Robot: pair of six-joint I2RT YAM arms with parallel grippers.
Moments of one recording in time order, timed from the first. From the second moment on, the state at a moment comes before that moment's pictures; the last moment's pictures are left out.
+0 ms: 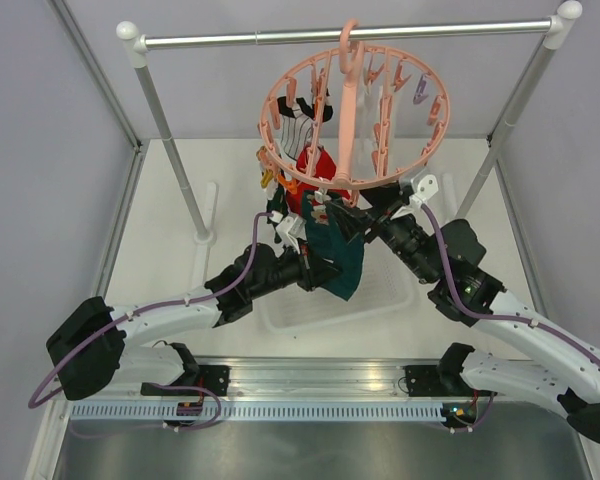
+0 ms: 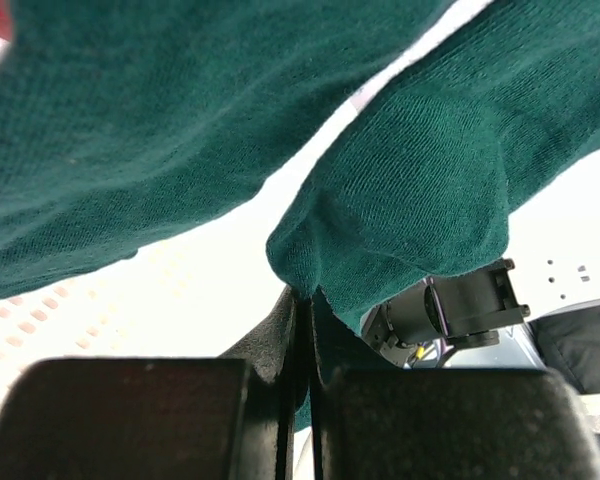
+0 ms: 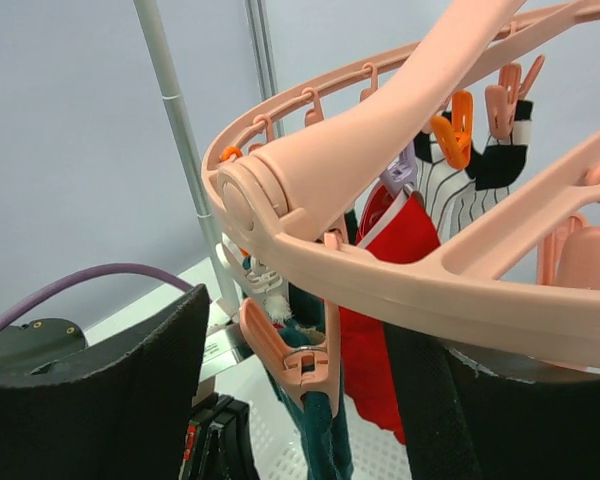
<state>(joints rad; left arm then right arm) -0.94 1.24 0.60 0.50 0.14 -0.70 0.87 0.91 0.92 0.26 0.13 0.09</state>
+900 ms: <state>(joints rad) -0.94 1.18 0.59 0.43 0.04 -0.69 0.88 0.91 0.92 0.32 0.21 0.08</state>
